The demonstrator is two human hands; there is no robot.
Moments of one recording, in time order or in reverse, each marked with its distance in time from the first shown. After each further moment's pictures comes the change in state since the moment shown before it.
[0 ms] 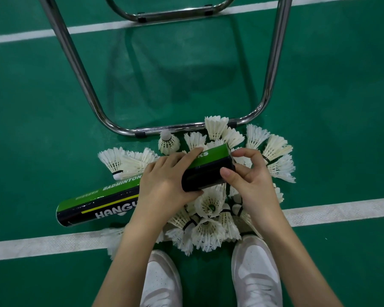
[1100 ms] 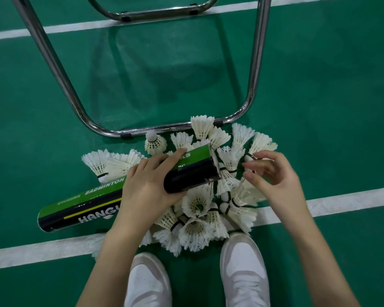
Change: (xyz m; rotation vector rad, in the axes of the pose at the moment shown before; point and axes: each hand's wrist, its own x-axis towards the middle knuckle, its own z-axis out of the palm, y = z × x) left_hand -0.004 -0.003 -0.001 -0.046 0.020 0.003; right_hand -0.005 -0.001 -0.066 -0.351 0.172 -0.051
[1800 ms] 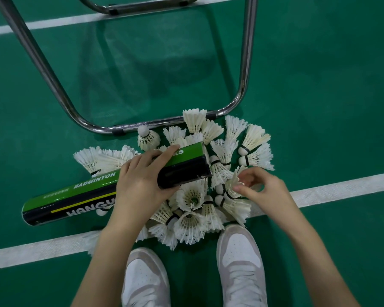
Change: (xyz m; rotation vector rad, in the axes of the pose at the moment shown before) left_hand -0.003 -0.001 0.005 0.024 0.028 0.007; right_hand -0.005 0.038 -0.009 -0.411 -0.107 0.101
